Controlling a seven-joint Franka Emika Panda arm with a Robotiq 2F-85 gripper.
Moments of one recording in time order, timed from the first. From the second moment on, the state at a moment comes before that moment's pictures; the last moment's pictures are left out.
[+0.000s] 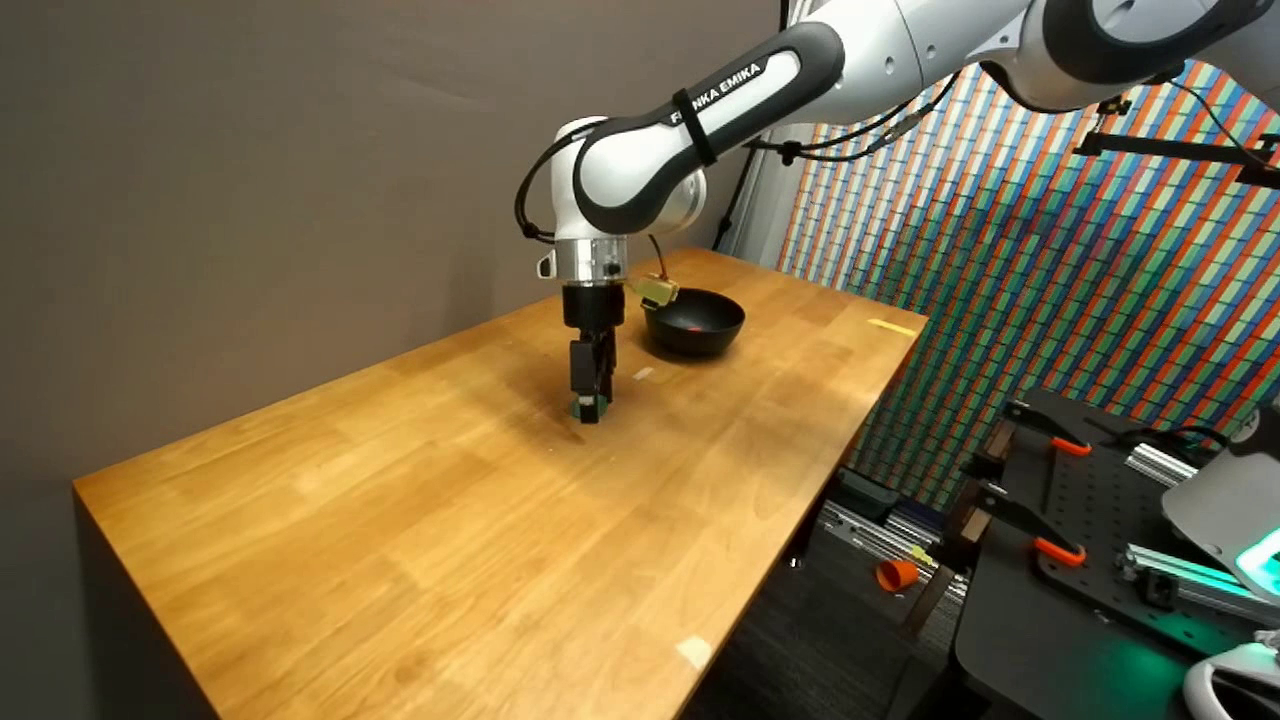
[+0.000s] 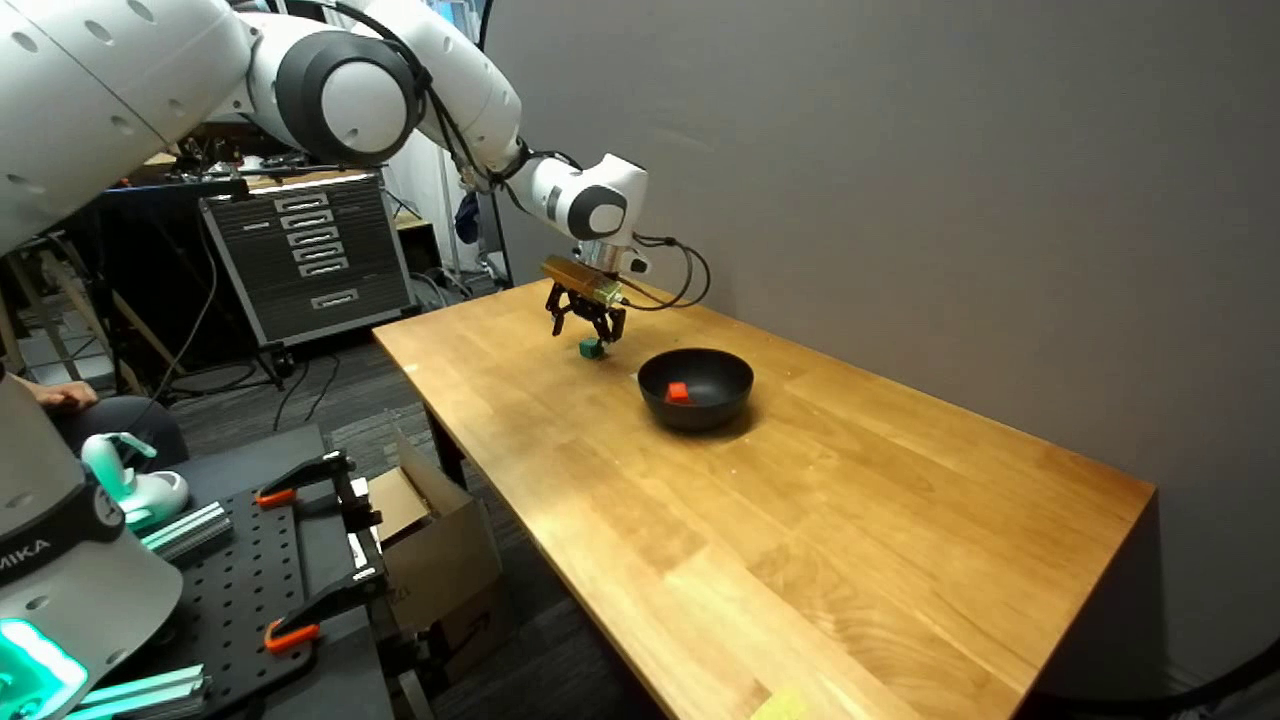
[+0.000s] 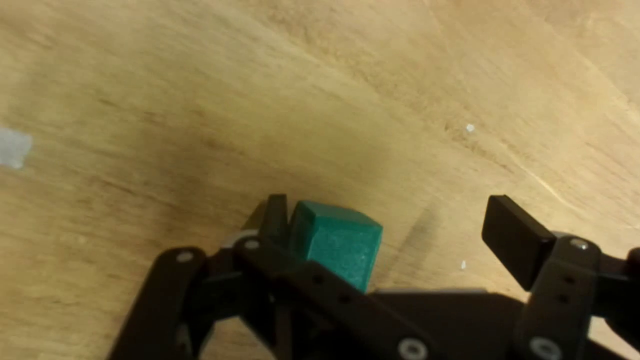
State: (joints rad) arm 0.19 1.08 0.23 -1.20 0.05 2.04 -0.29
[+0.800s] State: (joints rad) arm 0.27 1.10 0.17 -1.17 -0.08 2.17 -0.27
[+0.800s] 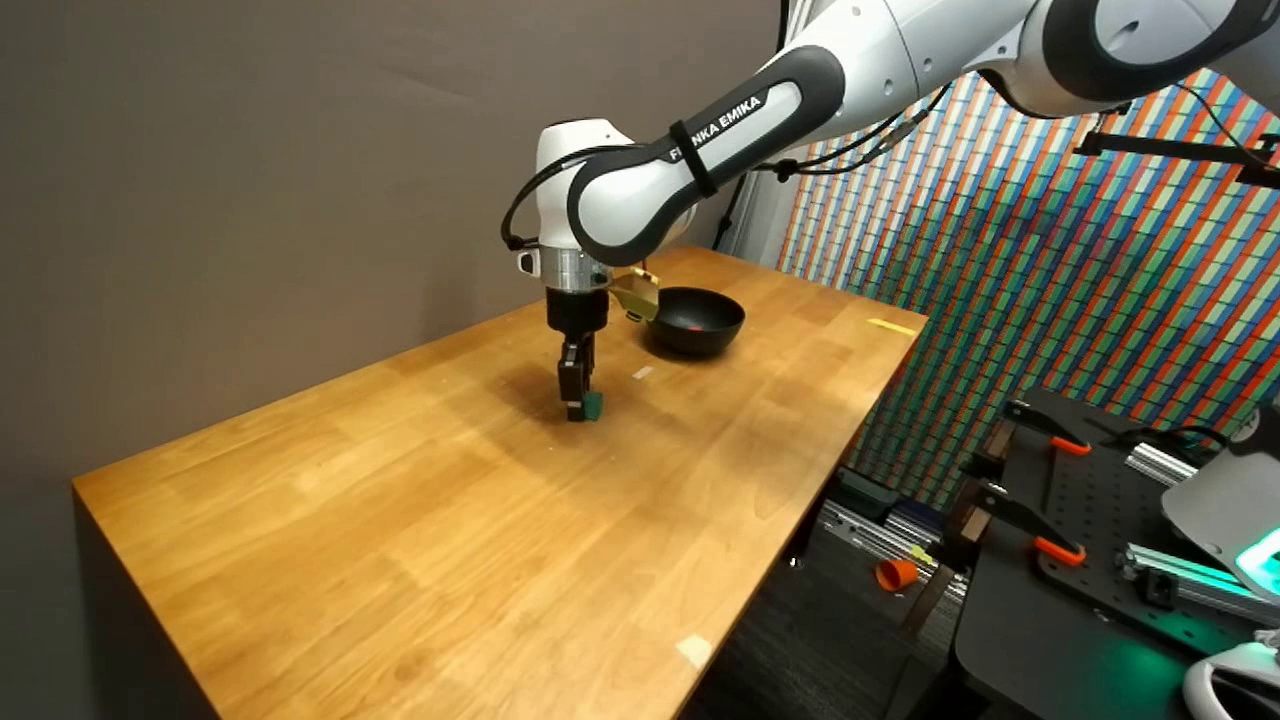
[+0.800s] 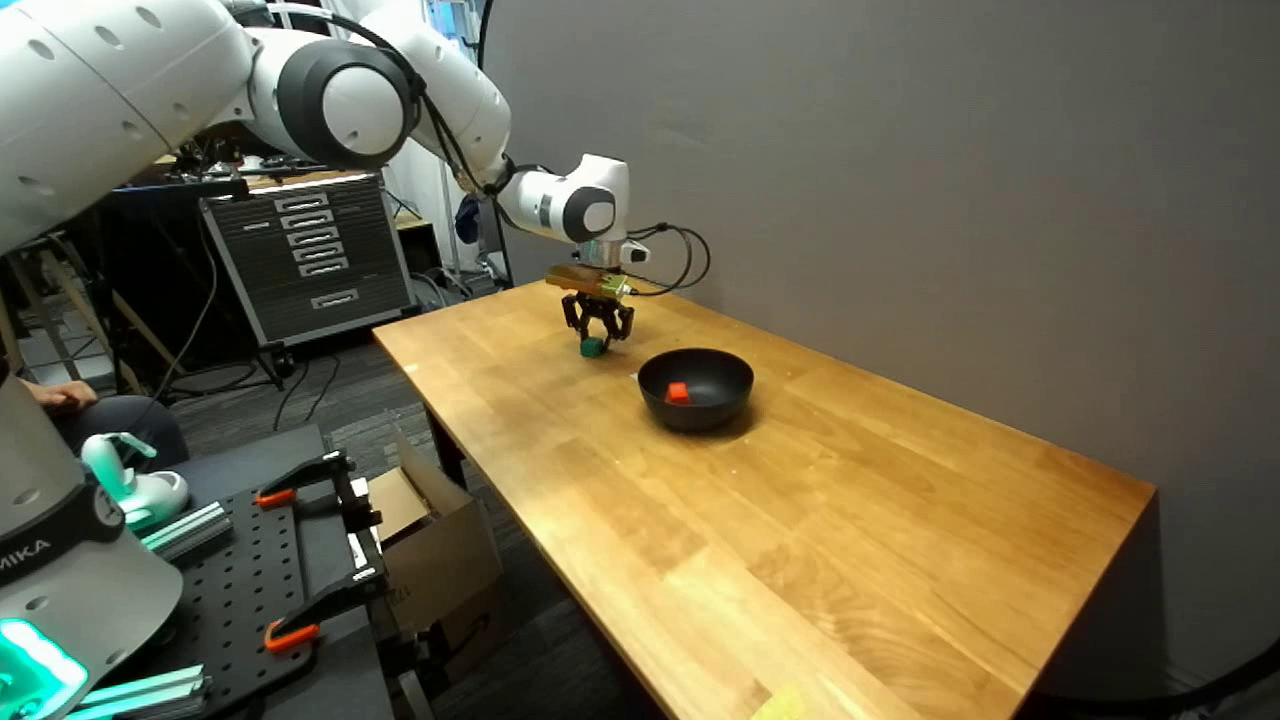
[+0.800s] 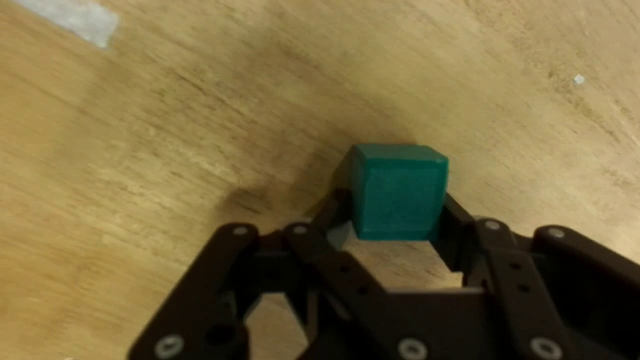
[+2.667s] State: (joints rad) arm 0.24 0.75 -0.16 -1.37 -0.29 2.03 0.27
